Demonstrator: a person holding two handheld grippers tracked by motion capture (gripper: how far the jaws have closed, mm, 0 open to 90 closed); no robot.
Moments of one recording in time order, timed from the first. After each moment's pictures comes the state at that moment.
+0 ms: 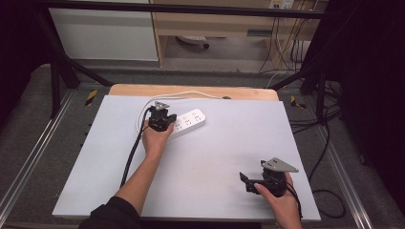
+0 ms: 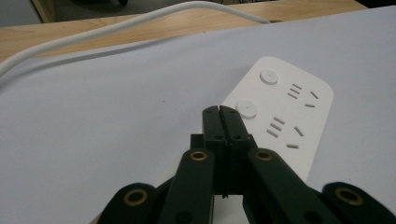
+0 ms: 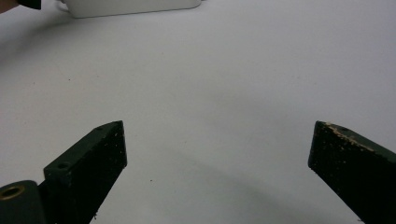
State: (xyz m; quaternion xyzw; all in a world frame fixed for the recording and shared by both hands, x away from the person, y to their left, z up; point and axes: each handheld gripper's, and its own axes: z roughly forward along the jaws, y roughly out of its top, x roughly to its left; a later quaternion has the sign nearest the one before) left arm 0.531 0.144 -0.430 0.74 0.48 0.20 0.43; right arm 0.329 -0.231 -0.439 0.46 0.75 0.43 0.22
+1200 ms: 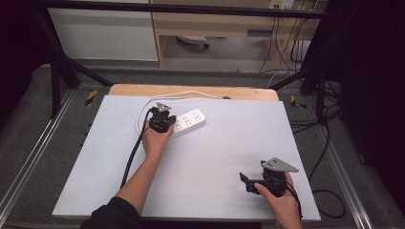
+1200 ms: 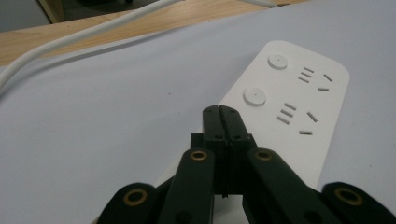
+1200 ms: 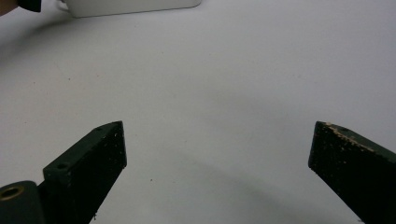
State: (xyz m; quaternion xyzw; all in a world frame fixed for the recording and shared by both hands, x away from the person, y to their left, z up) left arm 0.530 0.141 -0.434 0.76 0.47 0.23 0.40; right arm 0.329 -0.231 -0.439 0.46 0.75 0.43 0.21
